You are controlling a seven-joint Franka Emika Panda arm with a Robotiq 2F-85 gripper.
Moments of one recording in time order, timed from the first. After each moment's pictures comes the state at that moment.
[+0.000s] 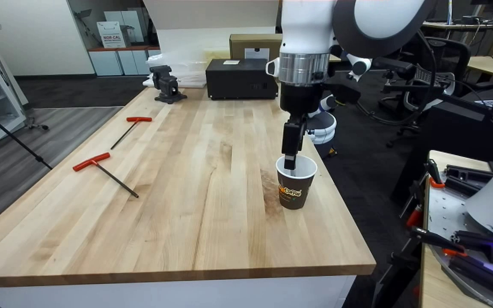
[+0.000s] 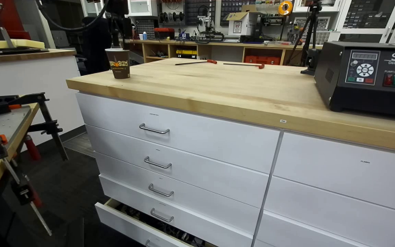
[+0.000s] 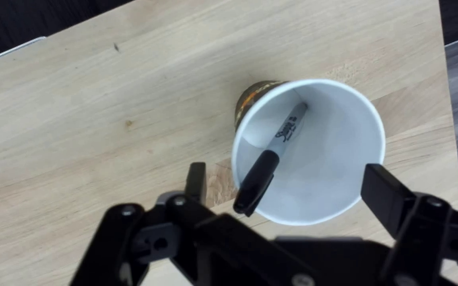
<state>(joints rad) 0.21 0.04 0.21 -2.42 0.12 2.47 0.08</state>
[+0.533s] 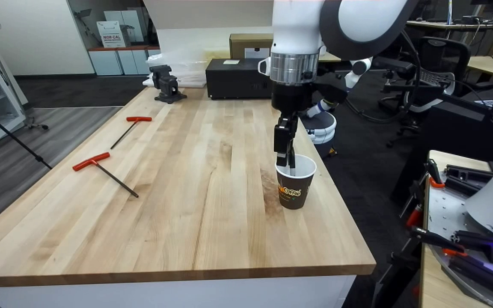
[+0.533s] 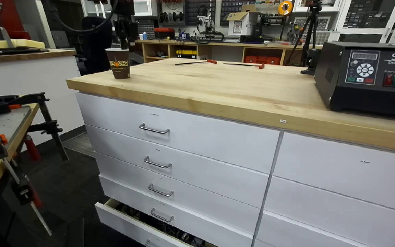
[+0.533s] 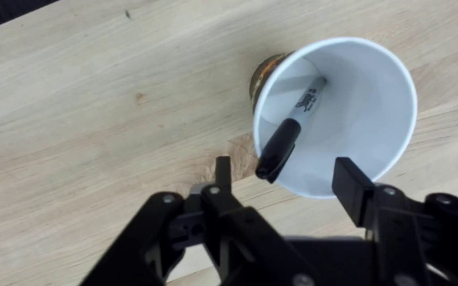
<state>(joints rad) 0.21 0.09 0.19 -2.36 0.08 2.47 0.08</state>
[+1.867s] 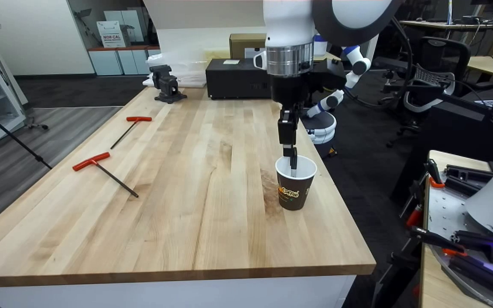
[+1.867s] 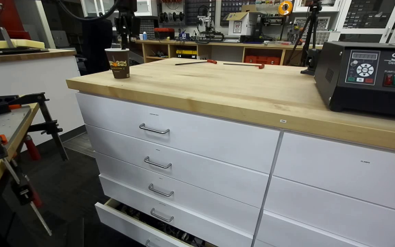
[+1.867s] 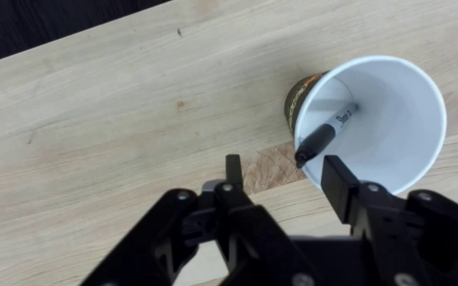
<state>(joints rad) 0.20 0.09 0.17 -2.29 -0.02 2.31 0.08</state>
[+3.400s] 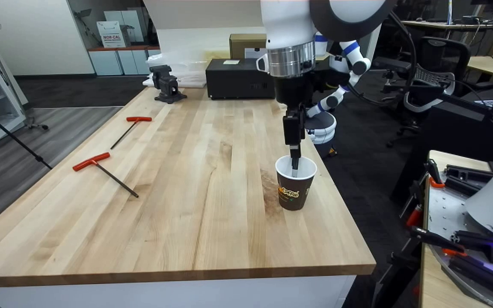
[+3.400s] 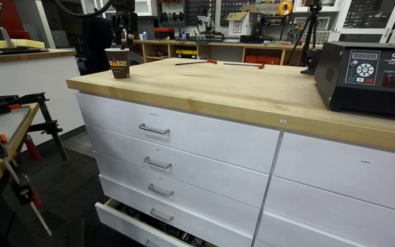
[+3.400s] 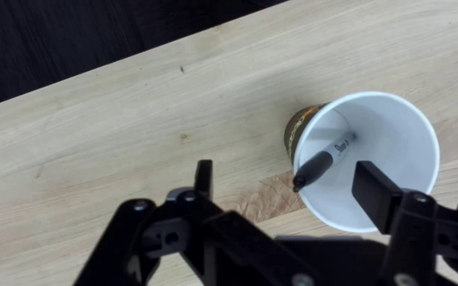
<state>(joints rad) 0.20 0.09 0.17 -2.27 -0.01 2.21 0.10</state>
